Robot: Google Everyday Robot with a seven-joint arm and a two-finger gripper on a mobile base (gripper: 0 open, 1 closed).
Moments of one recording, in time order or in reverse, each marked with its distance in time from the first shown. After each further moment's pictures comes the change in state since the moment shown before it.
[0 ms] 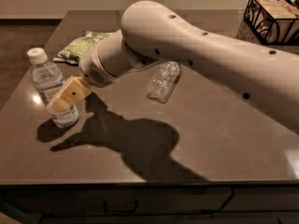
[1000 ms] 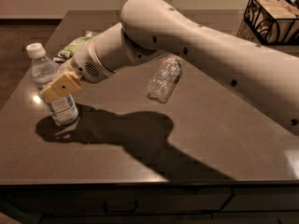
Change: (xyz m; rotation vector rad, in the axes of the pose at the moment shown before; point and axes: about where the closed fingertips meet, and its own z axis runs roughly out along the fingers) arm -0.022 0.016 0.008 -0.166 -0.072 0.042
